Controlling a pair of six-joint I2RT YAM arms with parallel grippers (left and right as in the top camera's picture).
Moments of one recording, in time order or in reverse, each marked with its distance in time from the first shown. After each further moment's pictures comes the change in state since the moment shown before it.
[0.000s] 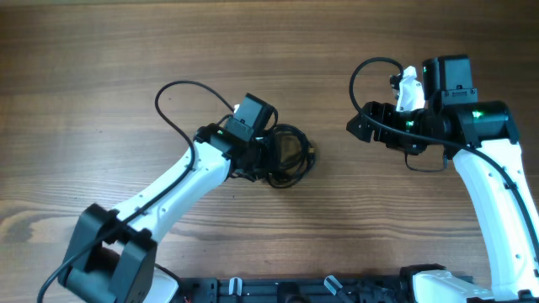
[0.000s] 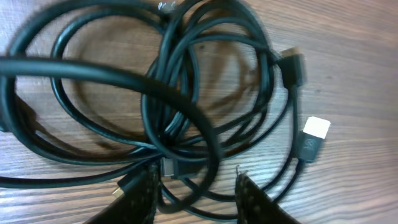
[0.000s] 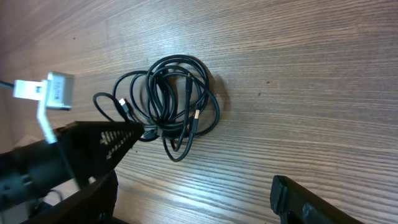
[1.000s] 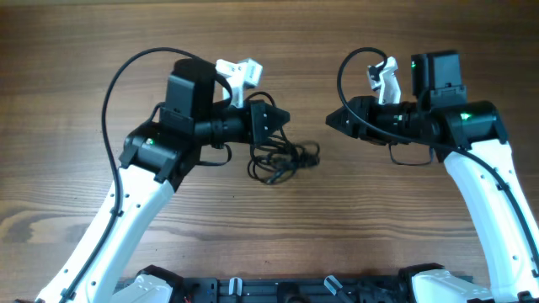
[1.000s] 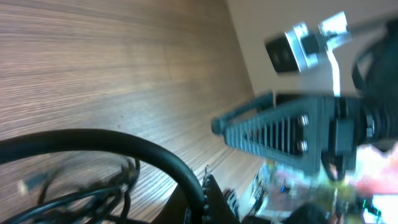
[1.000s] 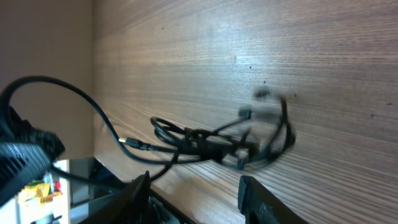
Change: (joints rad) left arm 0.178 -0.315 0.146 0.081 0.520 0.107; right arm 0.079 0.000 0.000 0.144 -0.246 0.078
